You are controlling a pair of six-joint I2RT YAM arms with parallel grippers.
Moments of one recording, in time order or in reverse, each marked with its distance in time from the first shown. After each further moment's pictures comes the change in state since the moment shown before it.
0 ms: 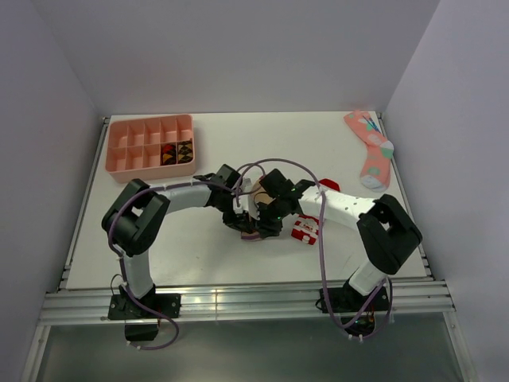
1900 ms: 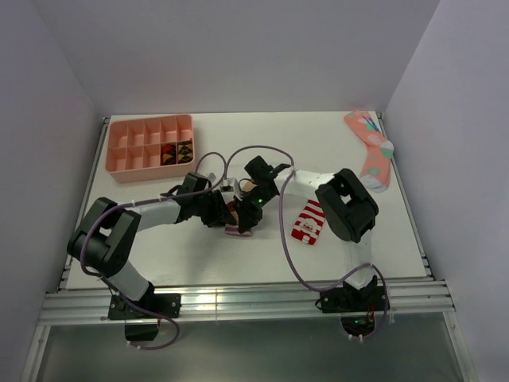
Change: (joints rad) left arm 0.168 -0.243 -0.350 0.325 -0.082 -0.188; right arm -0.029 0.377 0.287 0.017 -0.274 0.294
